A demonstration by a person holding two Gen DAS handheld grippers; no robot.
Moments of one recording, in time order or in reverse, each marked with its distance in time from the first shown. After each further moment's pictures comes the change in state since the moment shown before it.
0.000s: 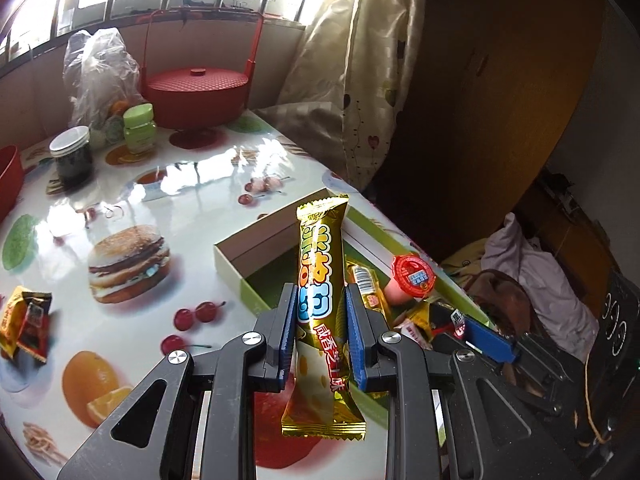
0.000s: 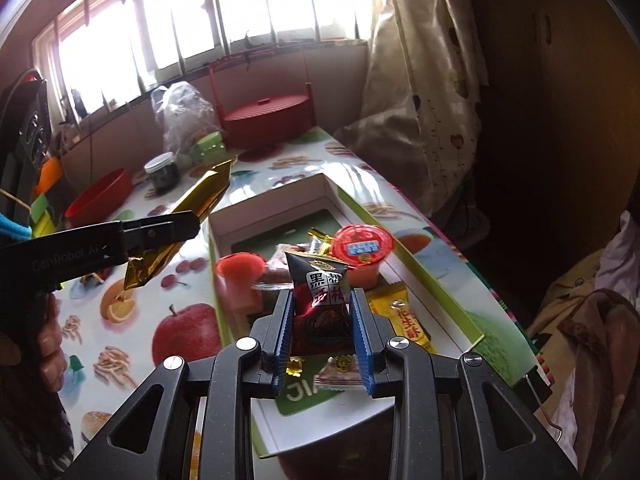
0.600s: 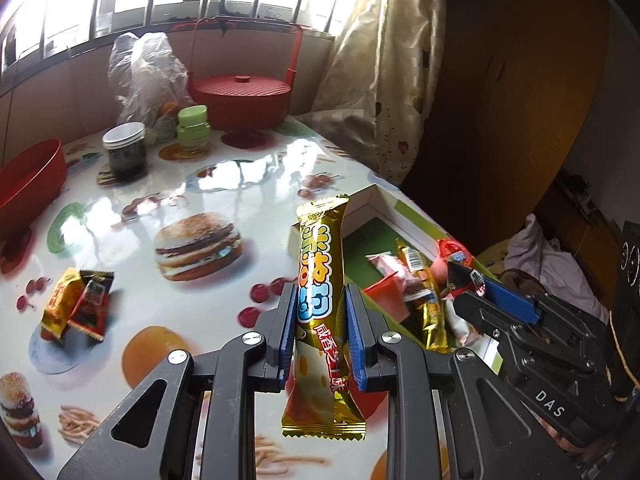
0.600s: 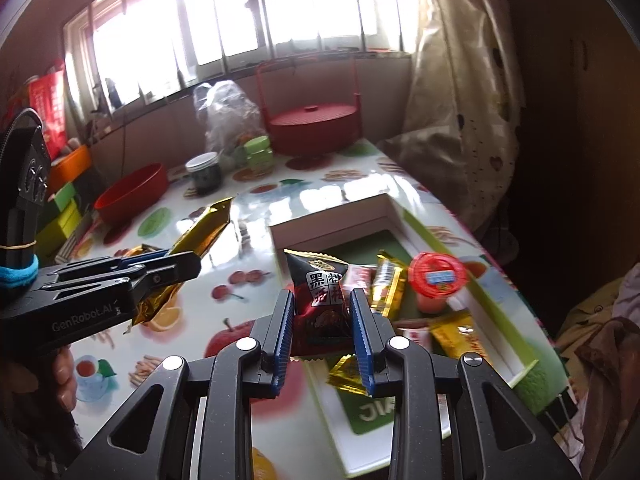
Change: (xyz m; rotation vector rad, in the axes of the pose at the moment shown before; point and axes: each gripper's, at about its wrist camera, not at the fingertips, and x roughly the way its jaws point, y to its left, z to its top) left arm -0.039 0.036 -0.021 0.001 -0.038 0.086; right arm -0.002 0.048 0.014 -0.074 -0.024 0.082
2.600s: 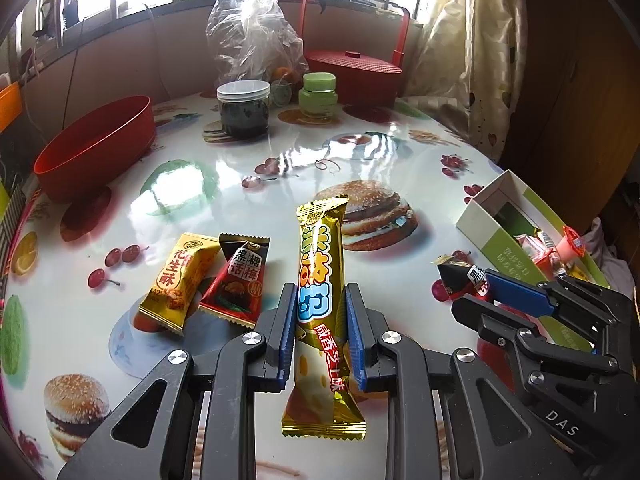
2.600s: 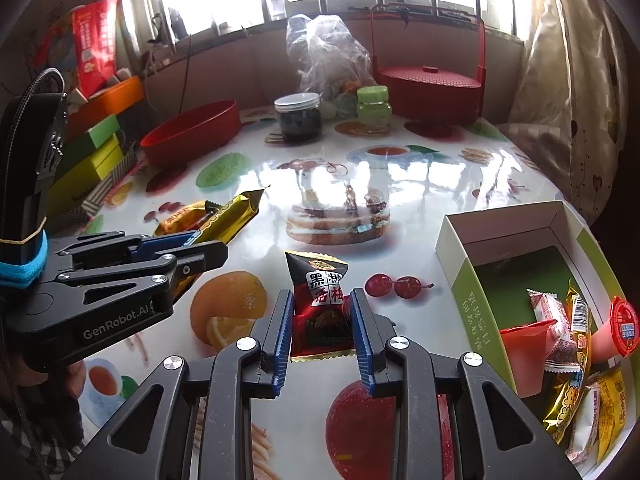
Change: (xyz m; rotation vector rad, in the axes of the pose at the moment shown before) left arm -0.001 0.121 -0.024 -0.068 0.047 0.225; right arm 0.101 0.118 0.007 -0.178 0.138 0.189
